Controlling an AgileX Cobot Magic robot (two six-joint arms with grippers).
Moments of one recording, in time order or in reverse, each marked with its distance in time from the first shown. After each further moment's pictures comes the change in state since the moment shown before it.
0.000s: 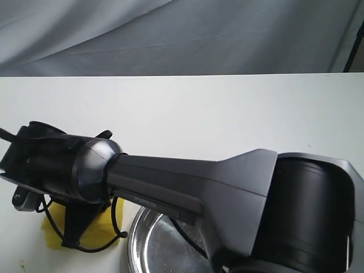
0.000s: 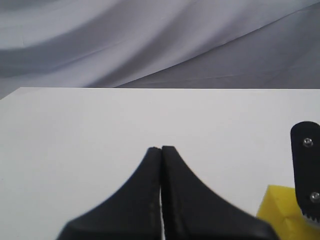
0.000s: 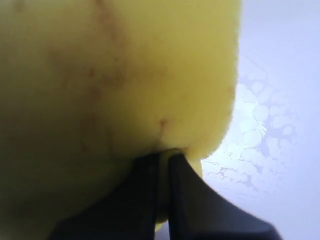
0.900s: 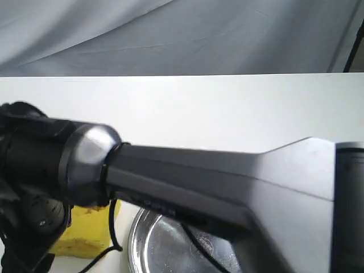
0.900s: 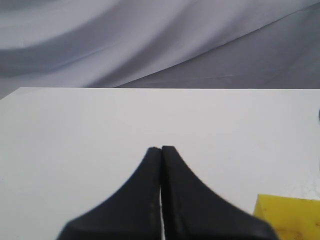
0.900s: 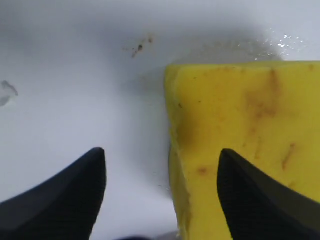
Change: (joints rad) left arm 0.000 0.000 0.000 0.000 0.000 0.000; right arm 0.056 -0.142 0.072 0.355 -0.086 -0.165
